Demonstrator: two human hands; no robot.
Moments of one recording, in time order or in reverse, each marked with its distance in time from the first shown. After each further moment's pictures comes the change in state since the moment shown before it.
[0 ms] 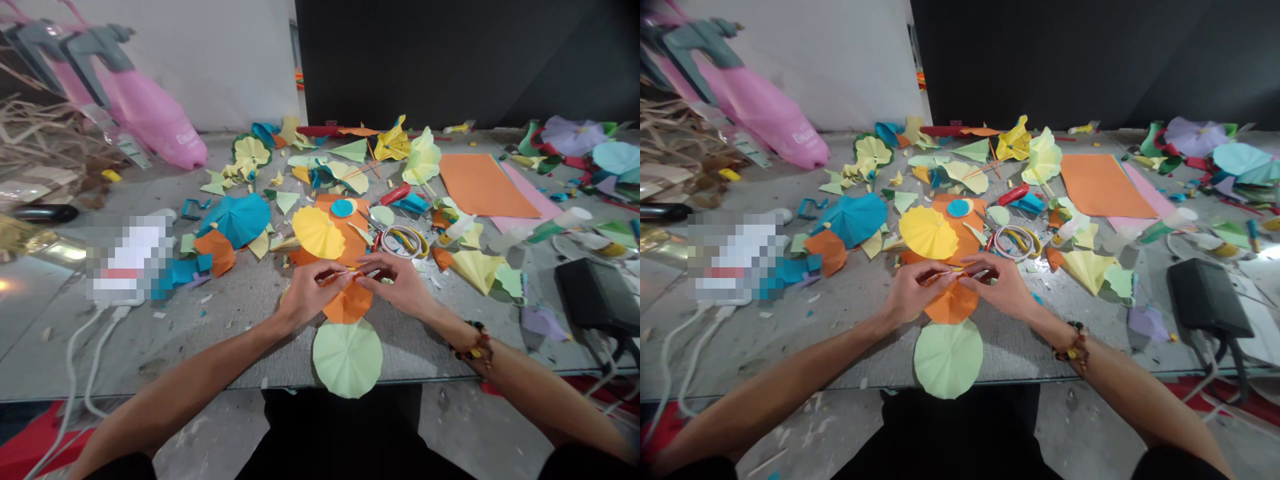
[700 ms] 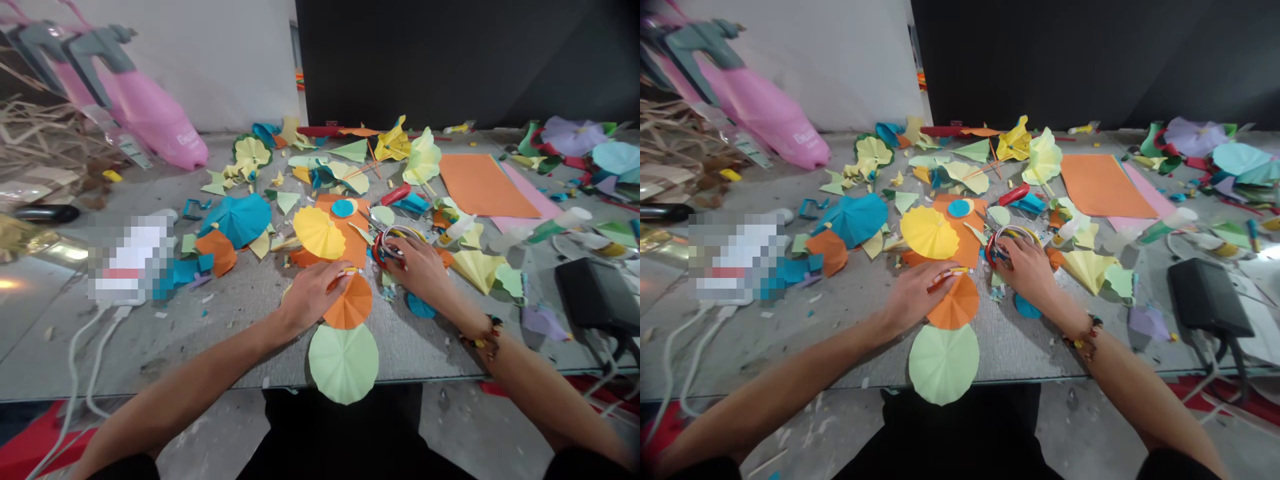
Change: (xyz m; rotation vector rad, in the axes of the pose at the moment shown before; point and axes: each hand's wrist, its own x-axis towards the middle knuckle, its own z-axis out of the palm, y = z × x) left_hand -0.003 -0.005 -0.002 0.612 -0.009 0.344; right_hand 0.011 0.025 -0.047 -1.013 0.170 -0.237
